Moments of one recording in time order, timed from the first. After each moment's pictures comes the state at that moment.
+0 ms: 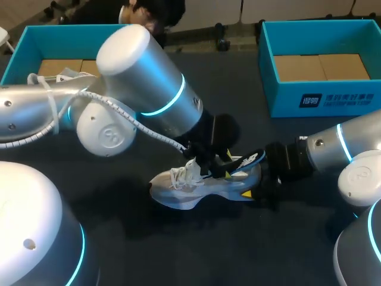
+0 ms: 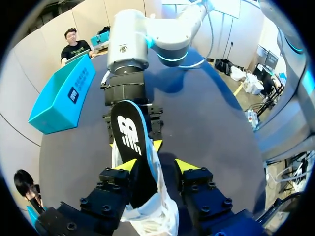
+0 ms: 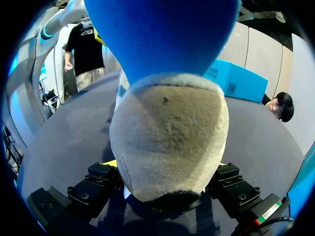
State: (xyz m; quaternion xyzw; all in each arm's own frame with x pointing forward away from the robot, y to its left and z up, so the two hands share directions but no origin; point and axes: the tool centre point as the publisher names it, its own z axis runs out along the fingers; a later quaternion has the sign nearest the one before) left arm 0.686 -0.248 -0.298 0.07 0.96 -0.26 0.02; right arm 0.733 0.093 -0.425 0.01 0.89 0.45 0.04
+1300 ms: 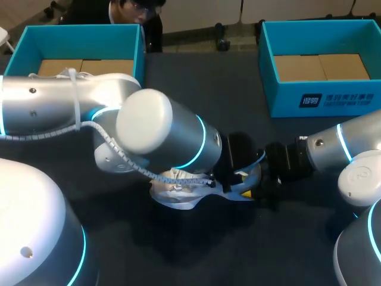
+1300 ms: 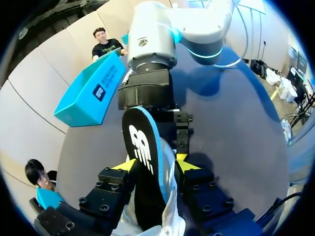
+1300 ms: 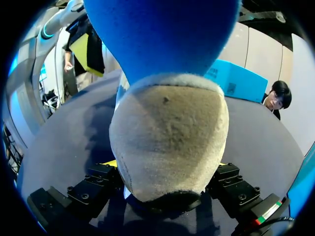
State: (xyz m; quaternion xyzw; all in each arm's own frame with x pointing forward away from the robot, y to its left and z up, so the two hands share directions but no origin) left arm 0.698 -0.278 -0.322 -0.02 0.95 -0.26 0.16; right arm 0.733 0.093 -0.425 0.01 0.89 0.45 0.04
